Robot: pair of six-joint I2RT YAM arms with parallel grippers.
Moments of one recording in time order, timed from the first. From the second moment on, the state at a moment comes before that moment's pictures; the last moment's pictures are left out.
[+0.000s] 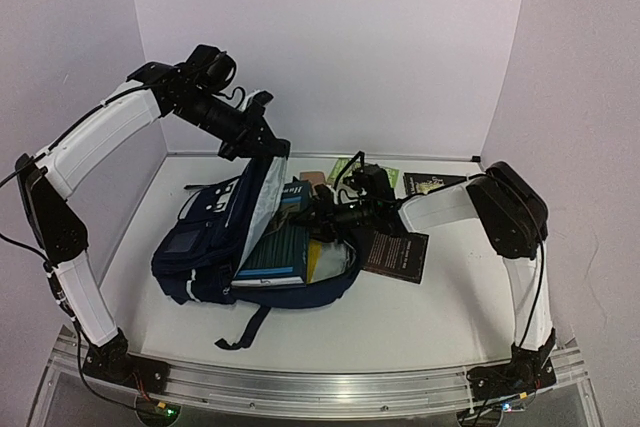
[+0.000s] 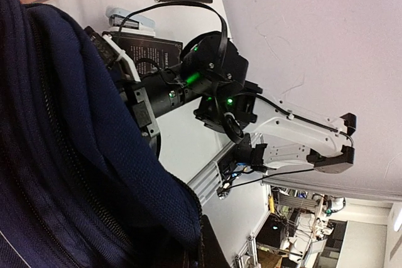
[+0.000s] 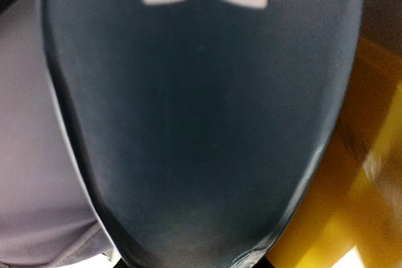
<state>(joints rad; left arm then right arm) -0.60 1.76 1.97 -1.03 0.71 -0.60 0.71 2.18 1.36 0.40 -0.85 1.17</state>
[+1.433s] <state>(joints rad) -0.56 1.85 2.06 -0.87 0.81 -0.71 0.72 2.10 1.34 0.38 -0.52 1.12</state>
